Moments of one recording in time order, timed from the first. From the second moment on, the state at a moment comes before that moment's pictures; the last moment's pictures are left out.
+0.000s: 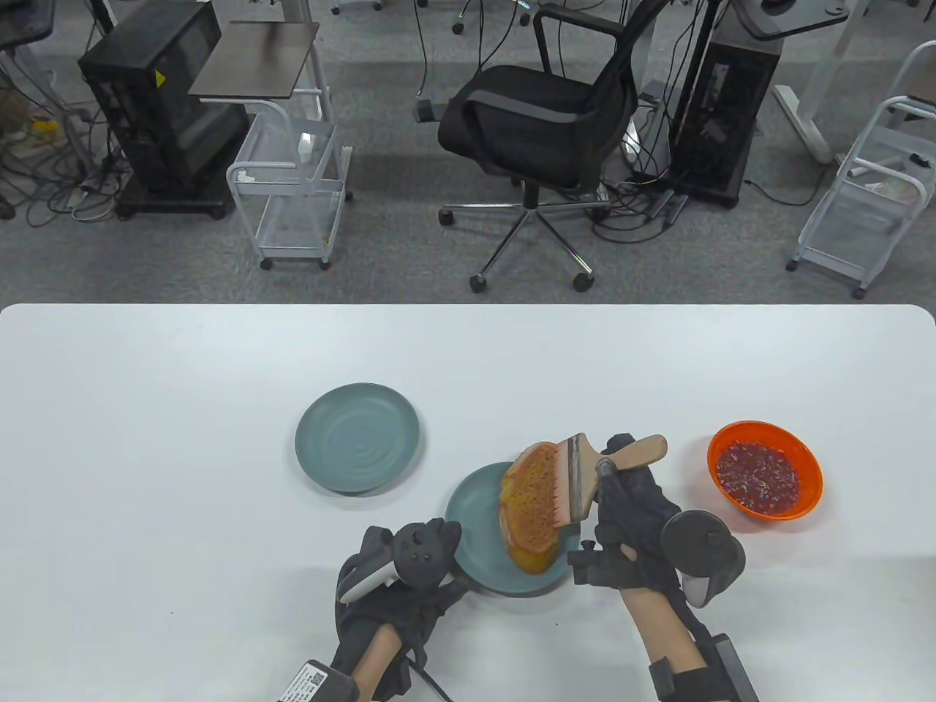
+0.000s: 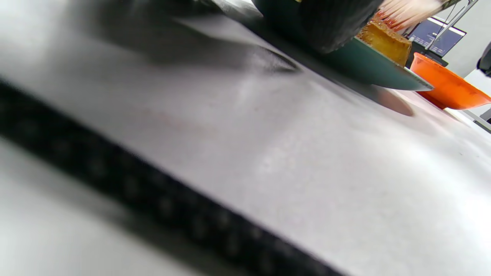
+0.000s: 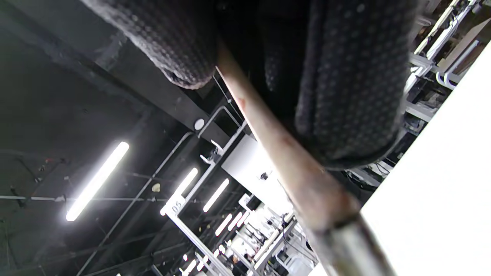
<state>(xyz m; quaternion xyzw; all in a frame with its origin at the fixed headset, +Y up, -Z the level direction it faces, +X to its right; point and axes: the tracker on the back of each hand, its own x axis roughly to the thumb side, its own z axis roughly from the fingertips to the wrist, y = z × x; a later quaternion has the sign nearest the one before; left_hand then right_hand) -0.115 -0.801 -0.288 -0.25 -0.18 0.18 0.93 0.203 -0.718 -0.309 0.01 -0.29 0.82 0.48</state>
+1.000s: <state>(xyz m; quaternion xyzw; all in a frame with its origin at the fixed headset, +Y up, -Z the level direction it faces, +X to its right) -0.116 -0.800 -0.290 -0.27 -0.18 0.18 0.93 0.203 -0.710 -0.311 0.05 -0.29 0.84 0.46</state>
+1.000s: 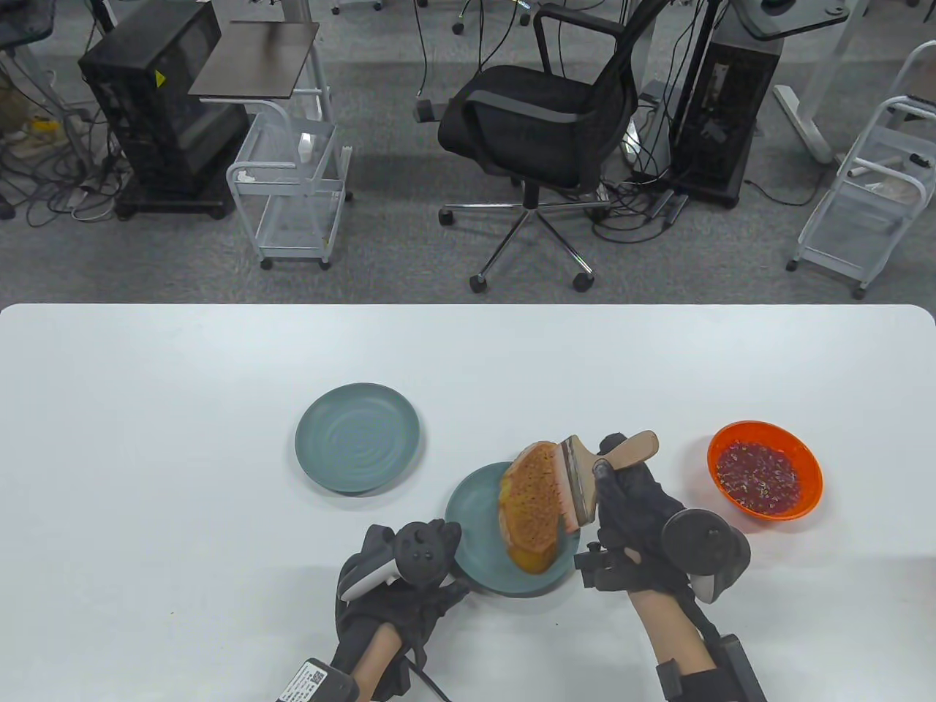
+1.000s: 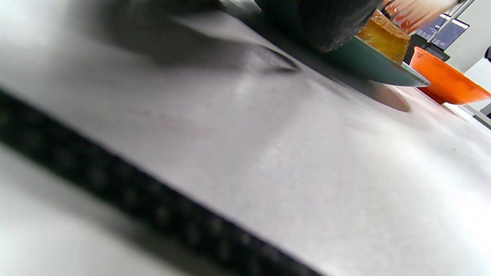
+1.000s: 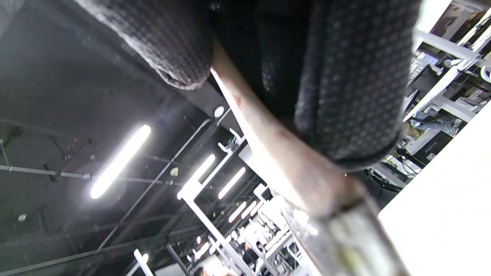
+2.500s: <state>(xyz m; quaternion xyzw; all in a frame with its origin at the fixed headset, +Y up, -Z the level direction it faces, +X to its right) -0.117 -0.801 -0.289 -0.27 -0.18 0.19 0.93 0.200 -0.727 -0.319 0.03 -0.24 0.82 0.52</state>
